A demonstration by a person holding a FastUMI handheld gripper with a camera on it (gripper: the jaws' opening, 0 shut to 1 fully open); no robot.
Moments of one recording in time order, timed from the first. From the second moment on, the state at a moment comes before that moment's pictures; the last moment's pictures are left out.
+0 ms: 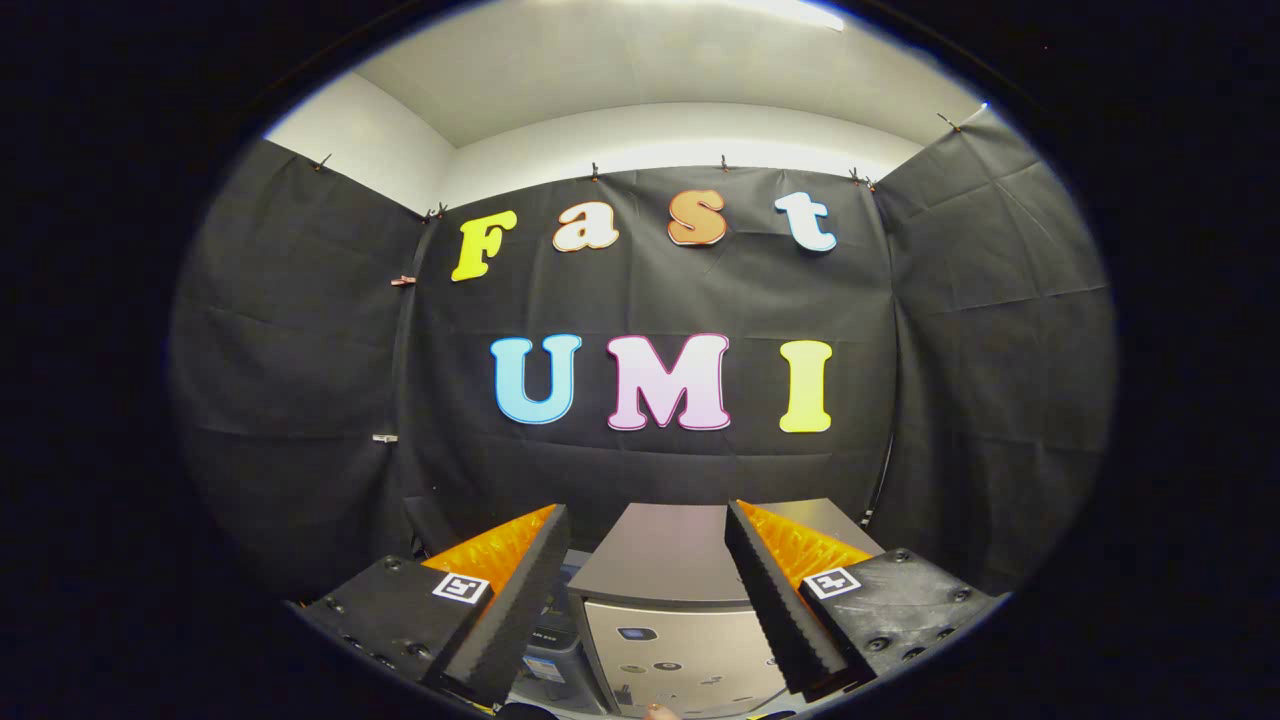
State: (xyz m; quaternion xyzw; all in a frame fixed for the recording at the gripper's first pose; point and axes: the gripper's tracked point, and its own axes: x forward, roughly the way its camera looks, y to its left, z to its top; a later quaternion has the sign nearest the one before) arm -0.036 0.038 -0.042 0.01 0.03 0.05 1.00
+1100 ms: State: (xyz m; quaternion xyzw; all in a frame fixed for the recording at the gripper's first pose) arm -0.040 0.025 -0.037 0.01 0.02 0.05 1.00
